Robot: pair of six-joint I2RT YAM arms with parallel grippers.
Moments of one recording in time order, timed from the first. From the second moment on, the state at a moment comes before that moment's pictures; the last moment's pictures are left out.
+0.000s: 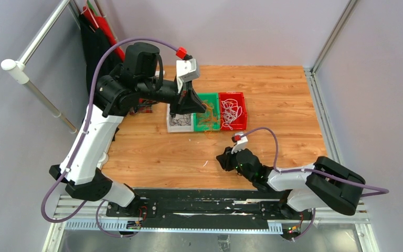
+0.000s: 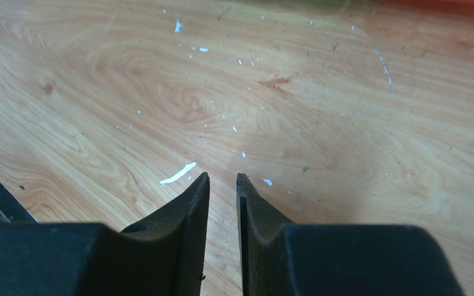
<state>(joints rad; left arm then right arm) -0.65 1.46 2.10 -1.12 0.81 0.28 0.97 1.34 0.24 0.70 0.26 0.51</state>
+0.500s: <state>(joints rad) -0.65 1.55 2.08 -1.12 0.63 0.42 0.97 0.94 0.33 0.42 0.35 0.43</state>
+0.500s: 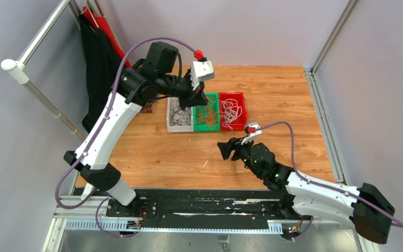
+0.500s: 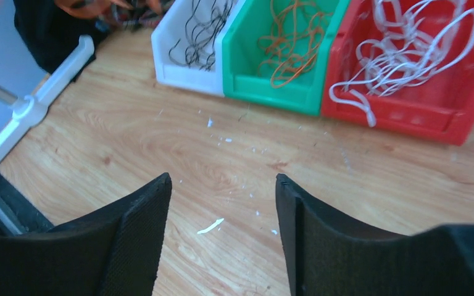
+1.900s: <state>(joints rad) -0.44 1.50 1.53 -0.62 0.36 0.30 0.81 0.76 0.51 -0.10 0.90 0.26</state>
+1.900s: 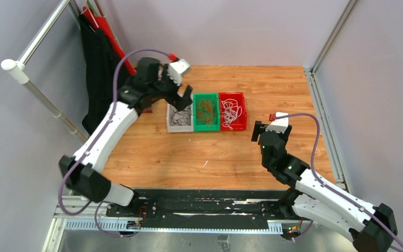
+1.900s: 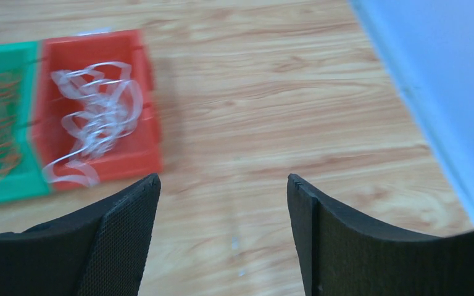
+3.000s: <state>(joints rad) -0.01 1.36 0.16 0.95 0.12 0.10 0.13 1.24 0.22 0.70 0.64 -0.05</state>
